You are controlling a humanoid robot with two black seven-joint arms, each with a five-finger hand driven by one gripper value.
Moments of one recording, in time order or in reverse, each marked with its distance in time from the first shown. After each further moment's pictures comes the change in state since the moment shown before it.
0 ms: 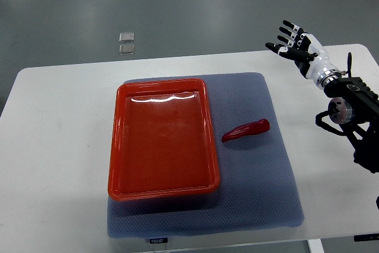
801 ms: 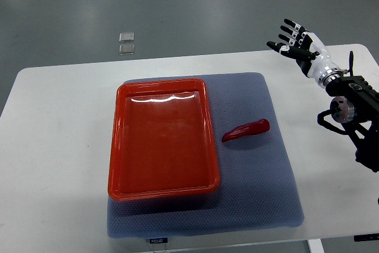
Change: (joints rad) left arm 0.003 0.000 -0.006 -0.001 -0.001 -0.001 -0.002; right arm 0.003 -0.009 0.000 0.000 0.001 0.010 0.000
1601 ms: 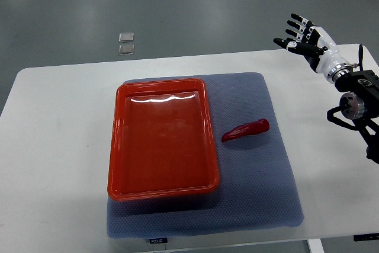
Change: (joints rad) left arm 0.000 0.000 0.000 0.000 0.000 0.000 0.000; right arm 0.008 -0.065 -0.034 0.033 -0.014 0.016 -0.002
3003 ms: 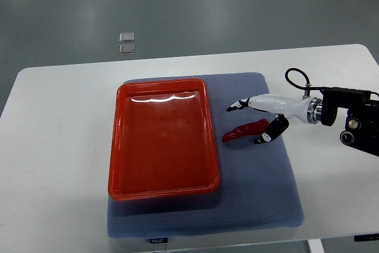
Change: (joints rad) left arm 0.000 0.000 0.000 0.000 0.000 0.000 0.000; right arm 0.210 -0.332 -0.841 0.506 -0.707 -0.052 -0.001
